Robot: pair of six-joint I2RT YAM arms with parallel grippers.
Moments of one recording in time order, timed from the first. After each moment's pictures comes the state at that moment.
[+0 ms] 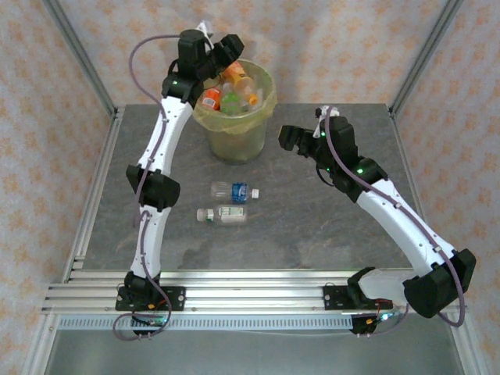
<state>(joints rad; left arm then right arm) -0.22 2.37 2.77 -0.52 0.26 -0.84 0.50 1.24 1.25 -0.42 0.12 0.50</state>
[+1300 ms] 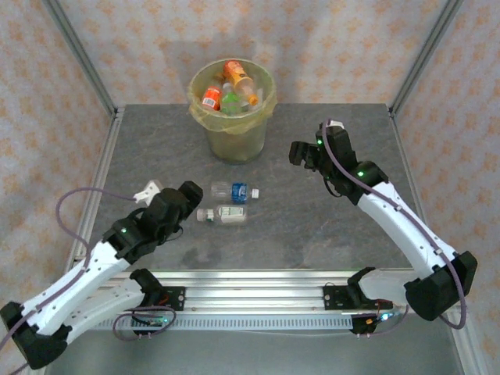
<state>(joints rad) -0.69 0.81 0.76 -0.75 -0.43 -1.41 0.50 1.22 1.21 -0.65 0.25 0.49</state>
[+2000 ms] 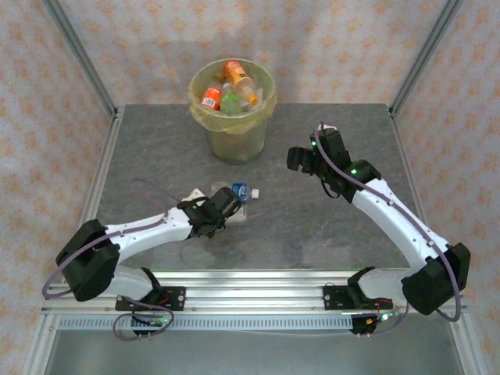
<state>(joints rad) -0.79 1.39 0.79 -0.48 -0.39 -1.68 0.50 1.26 1.19 -0.66 0.23 0.47</state>
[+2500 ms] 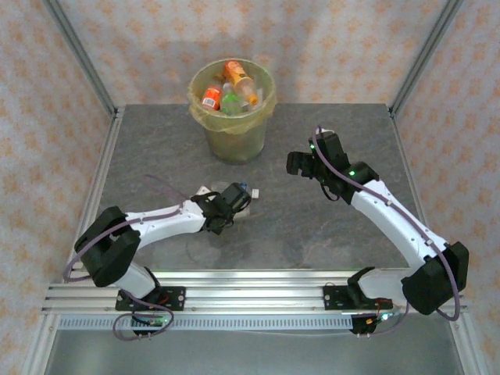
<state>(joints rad) -0.79 1.54 0.87 -0.47 -0.39 -1.73 0.50 1.26 1.16 -0.66 0.22 0.46</state>
